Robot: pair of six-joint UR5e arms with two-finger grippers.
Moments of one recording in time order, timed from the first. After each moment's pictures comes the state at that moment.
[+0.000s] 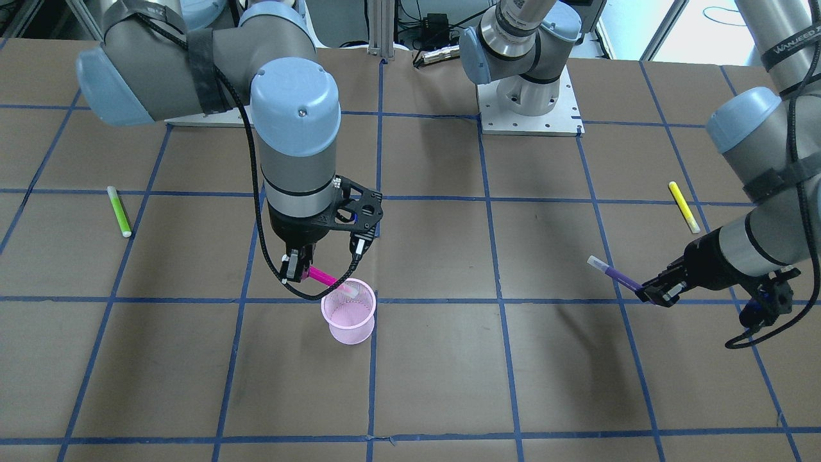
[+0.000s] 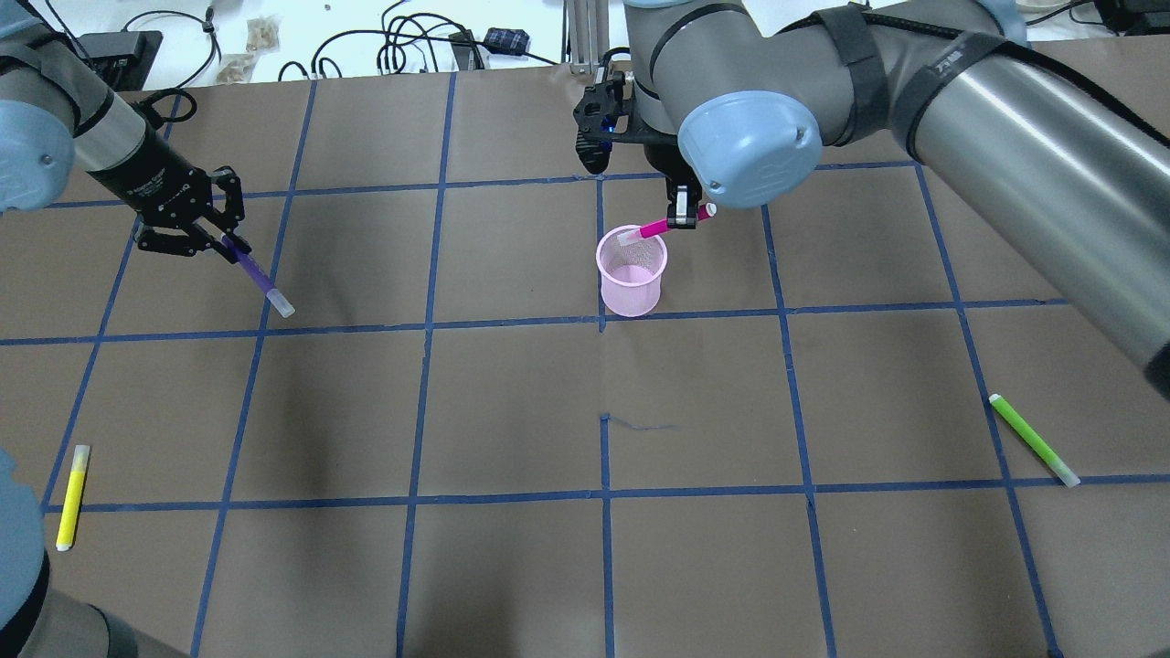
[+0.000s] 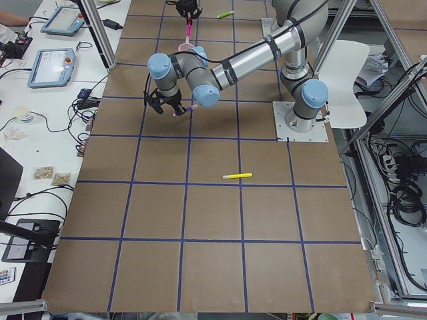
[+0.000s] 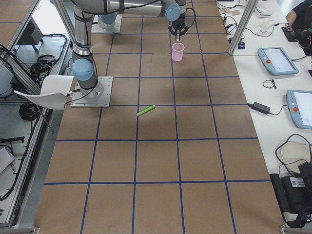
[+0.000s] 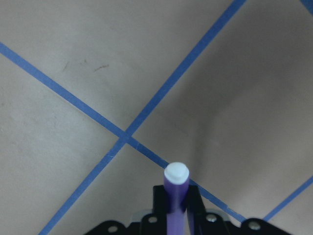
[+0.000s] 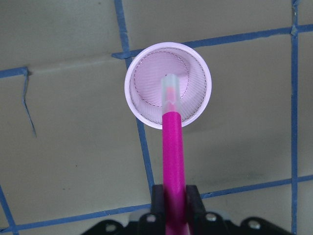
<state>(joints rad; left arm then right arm) -1.19 -1.92 -1.57 -1.35 1.44 -0.29 1.86 -1.20 1.46 -1.84 -1.71 -1.12</state>
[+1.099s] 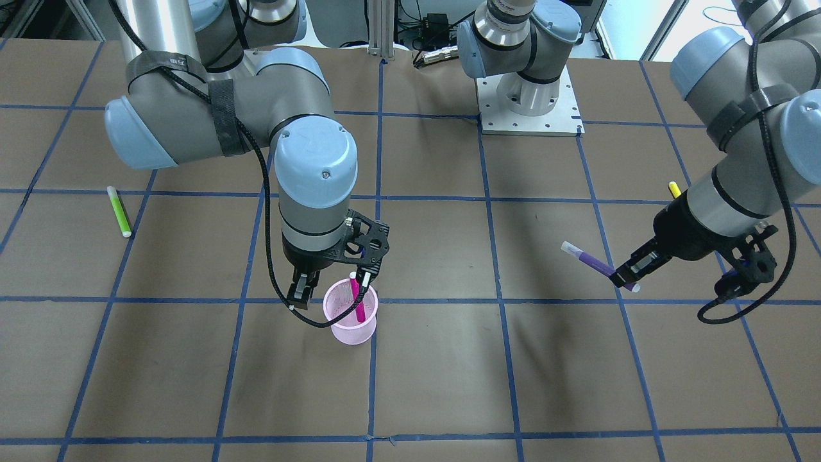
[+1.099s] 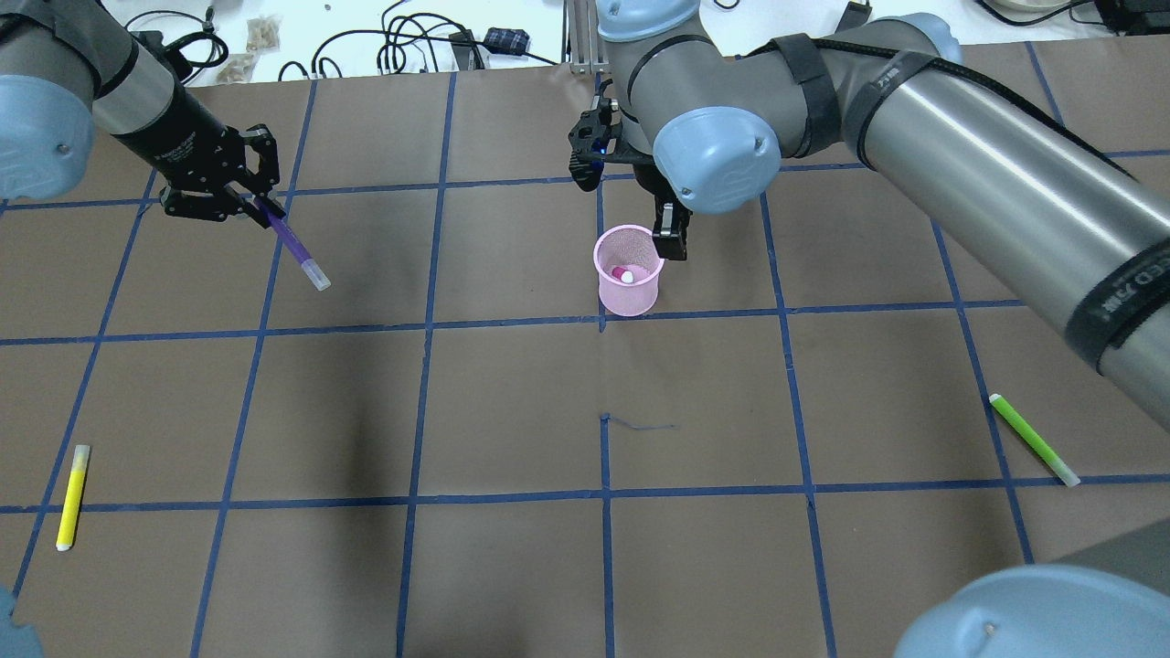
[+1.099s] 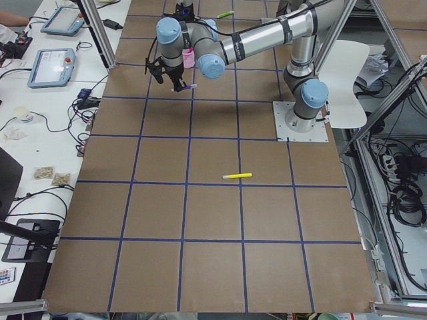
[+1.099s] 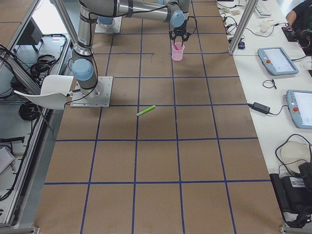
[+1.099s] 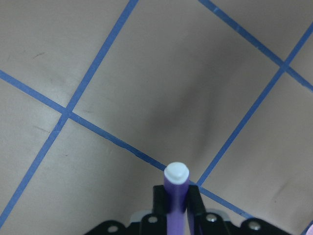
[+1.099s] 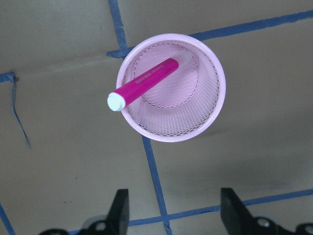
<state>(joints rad) -1.30 -1.80 -1.59 -1.33 1.42 -0.32 1.87 -1.14 1.45 -1.82 -1.72 -1.08</state>
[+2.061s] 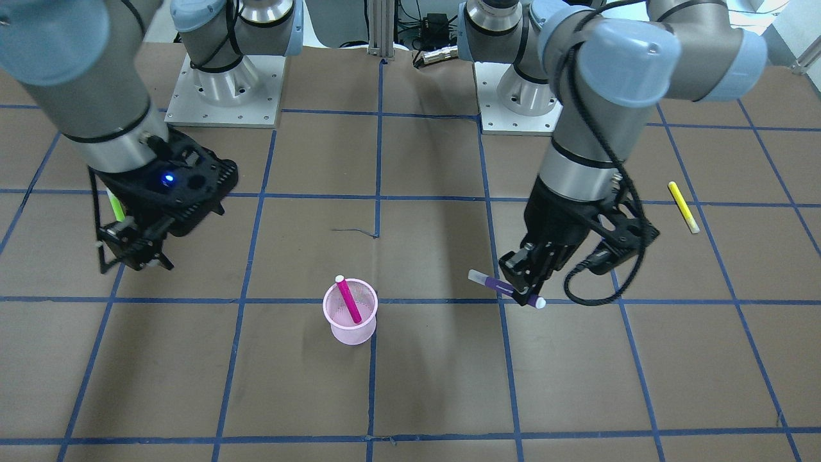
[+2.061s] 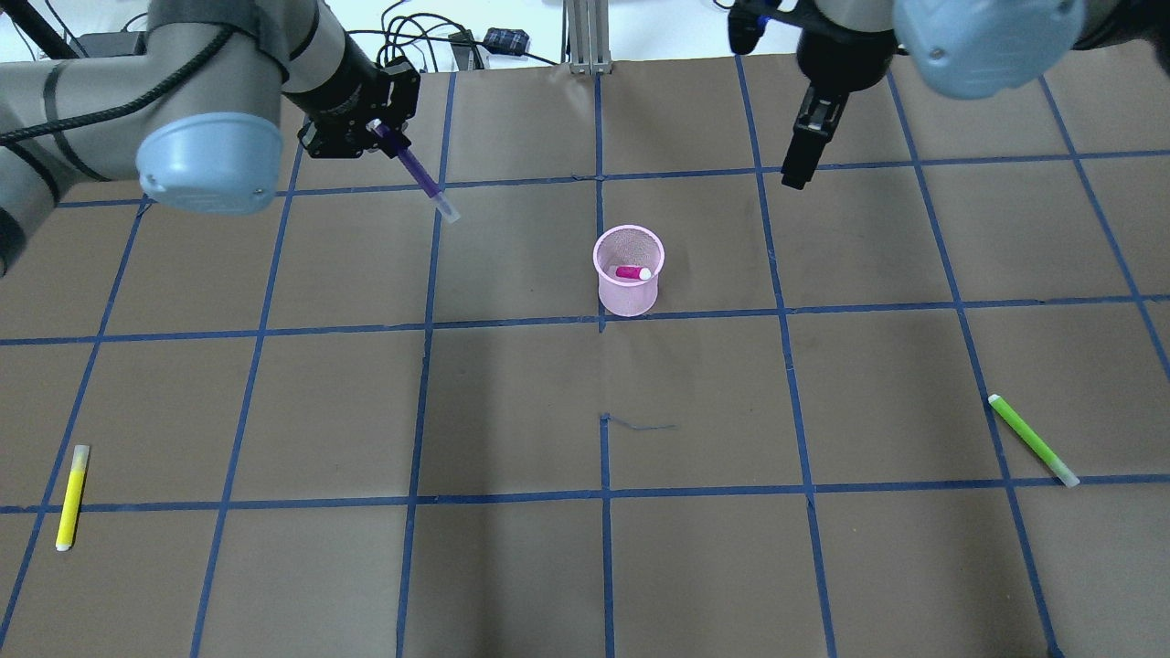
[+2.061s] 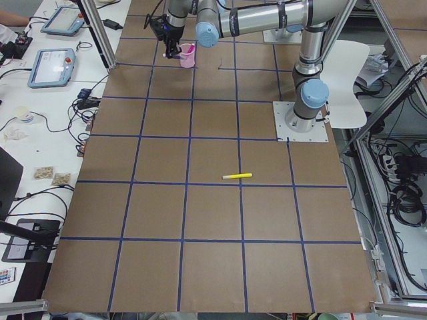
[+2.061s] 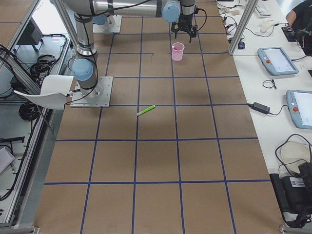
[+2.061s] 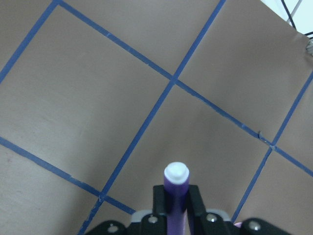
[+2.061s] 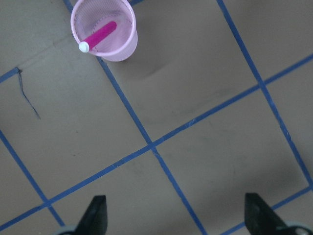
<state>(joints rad) -1.66 -1.79 -1.59 -0.98 1.57 -0.67 1.57 -1.39 1.42 -1.64 -1.55 -1.01</state>
